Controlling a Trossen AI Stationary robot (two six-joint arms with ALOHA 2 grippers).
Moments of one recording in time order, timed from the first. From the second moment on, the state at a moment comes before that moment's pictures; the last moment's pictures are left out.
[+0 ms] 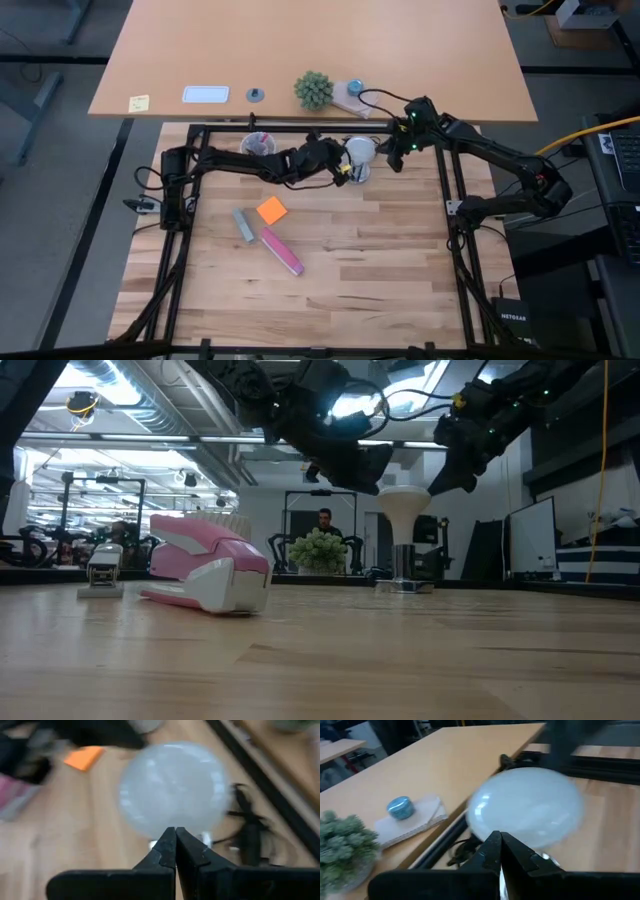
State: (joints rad) left arm 0.22 1.94 1.31 0.26 -0.45 0.05; right arm -0.77 1.25 0.90 -0.46 -0.49 -0.22
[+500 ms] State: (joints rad) left arm 0.26 1.94 1.31 0.28 -0.43 0.01; right arm -0.77 1.25 0.90 -0.47 -0.57 -0.19
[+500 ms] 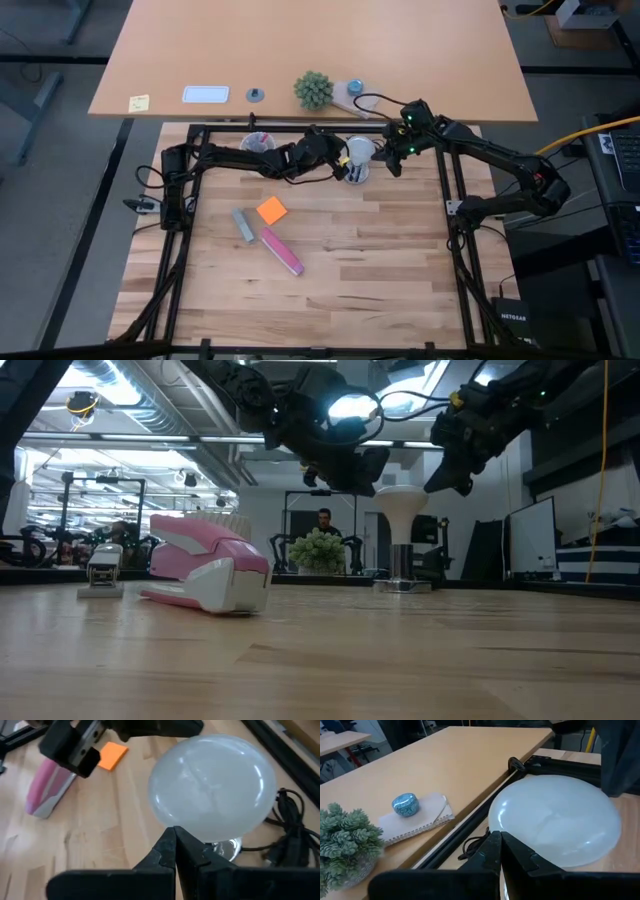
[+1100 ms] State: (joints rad) left arm 0.17 1.94 1.31 0.42 -0.59 0.19; right arm -0.77 1.04 0.90 -0.47 -0.28 -0.22
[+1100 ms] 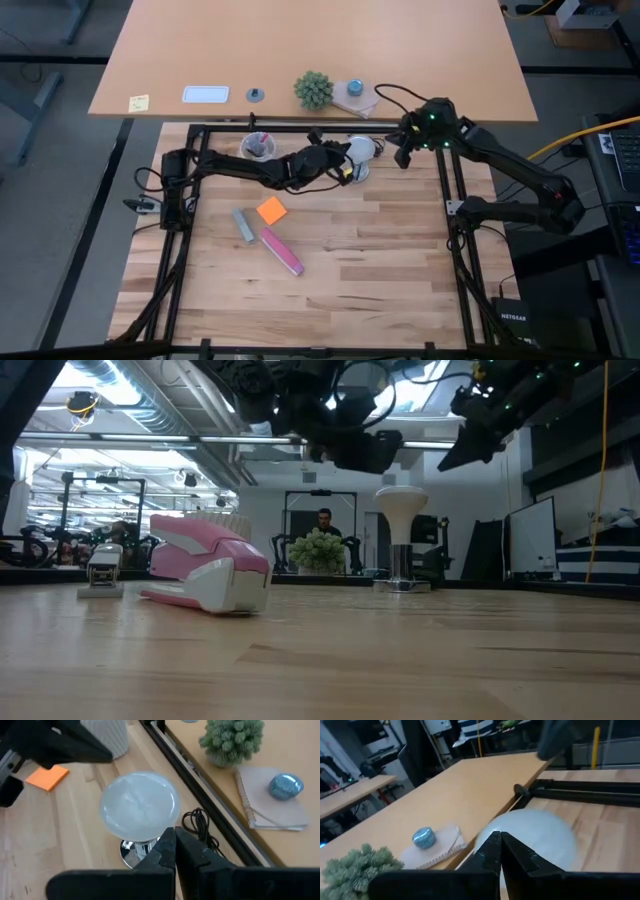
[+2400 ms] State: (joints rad) left arm 0.21 1.91 1.31 0.19 -0.24 0.11; right arm -0.77 1.26 0.90 -0.26 -0.35 -0.42
